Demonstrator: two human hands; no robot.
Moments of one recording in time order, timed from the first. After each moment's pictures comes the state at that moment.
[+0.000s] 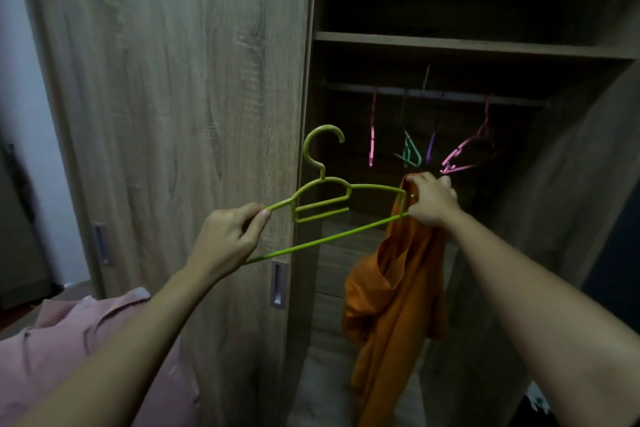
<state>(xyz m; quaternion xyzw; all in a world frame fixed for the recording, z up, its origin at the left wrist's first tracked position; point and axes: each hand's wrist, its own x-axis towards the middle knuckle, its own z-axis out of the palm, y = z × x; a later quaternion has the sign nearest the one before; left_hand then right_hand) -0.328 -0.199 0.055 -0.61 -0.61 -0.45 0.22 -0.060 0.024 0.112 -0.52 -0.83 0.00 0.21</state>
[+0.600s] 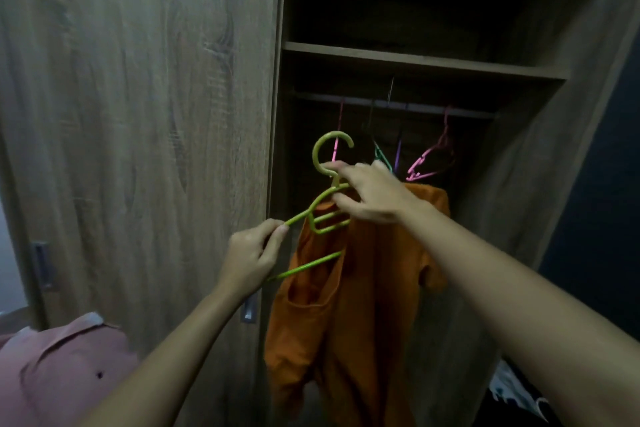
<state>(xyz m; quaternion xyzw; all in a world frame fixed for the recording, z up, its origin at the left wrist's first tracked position) -0.284 -0.156 0.037 -0.64 -0.50 -0.57 0.09 -0.091 -0.044 0.158 -0.23 -0.94 -0.12 0.22</state>
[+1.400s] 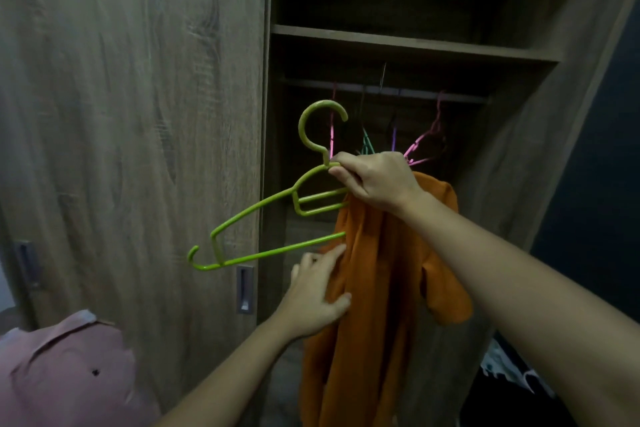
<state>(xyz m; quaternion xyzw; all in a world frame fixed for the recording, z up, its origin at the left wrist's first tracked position) -0.212 -0.142 -0.011 -0.75 -0.55 -0.36 -0.08 -0.082 -0.047 0.150 -0.15 -0.87 -0.28 0.37</state>
